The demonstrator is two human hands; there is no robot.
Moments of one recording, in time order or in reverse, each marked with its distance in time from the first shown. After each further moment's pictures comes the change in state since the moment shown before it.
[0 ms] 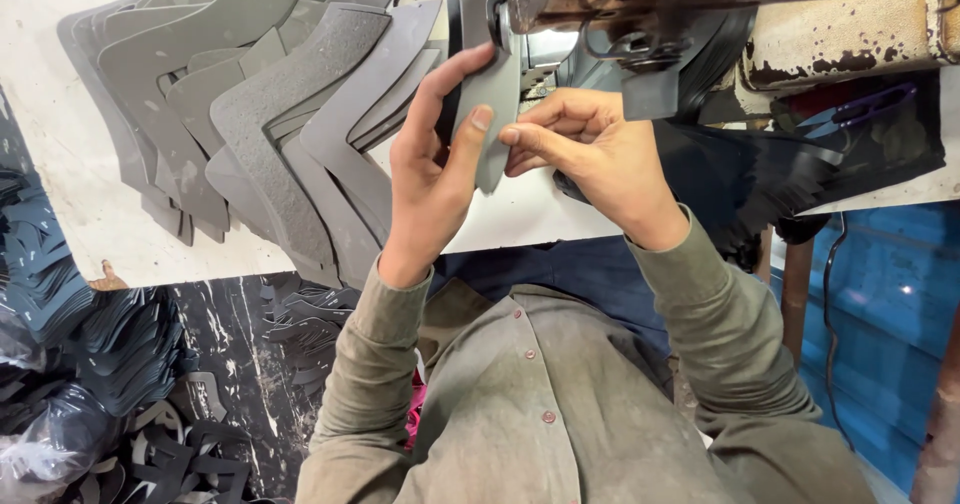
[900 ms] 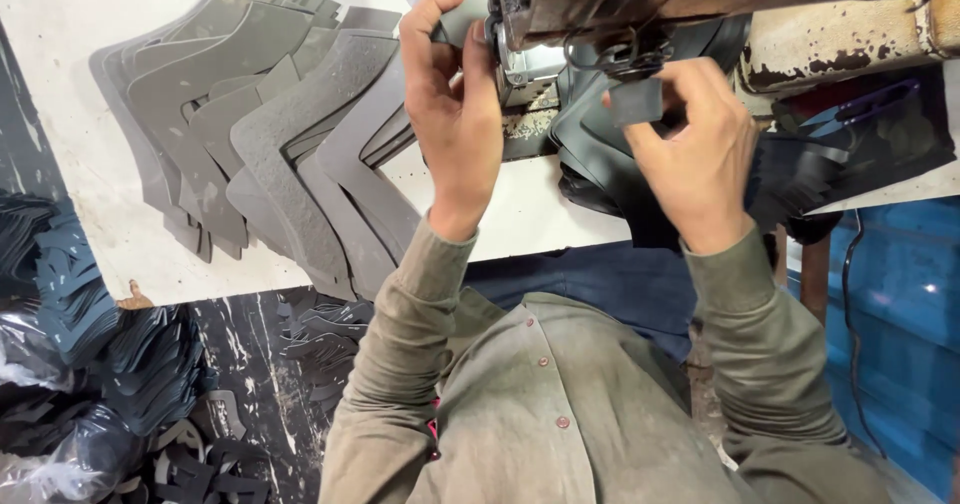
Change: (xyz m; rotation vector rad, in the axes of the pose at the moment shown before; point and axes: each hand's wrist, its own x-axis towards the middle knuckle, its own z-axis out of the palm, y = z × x) left_hand 0.042 -0.042 0.030 -0.044 0.361 0.132; right_hand -0.021 -0.019 -0.031 -0.532 0.437 -0.183
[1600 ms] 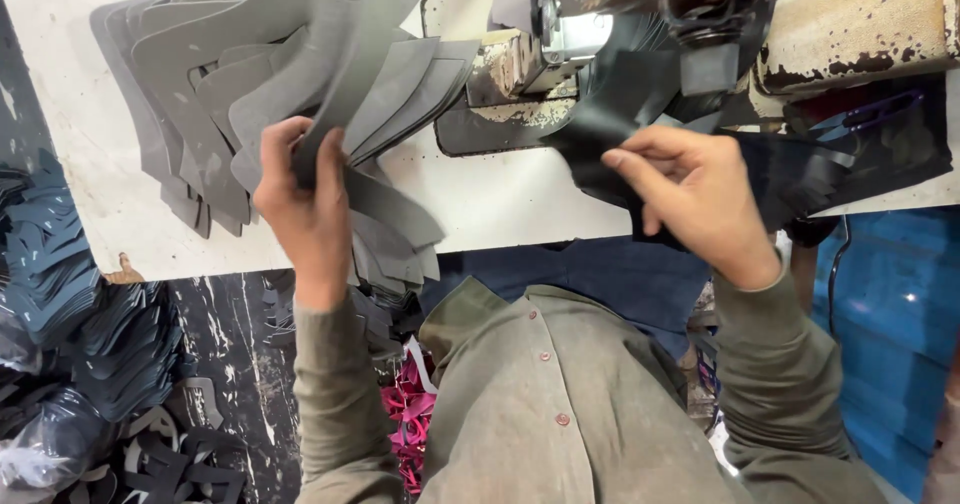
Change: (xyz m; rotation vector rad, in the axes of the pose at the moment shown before) left_hand -0.030 0.042 -0.161 0.926 0.065 -0.038; right_hand -0.033 -0.008 -0.005 -0.043 -0.258 0.212
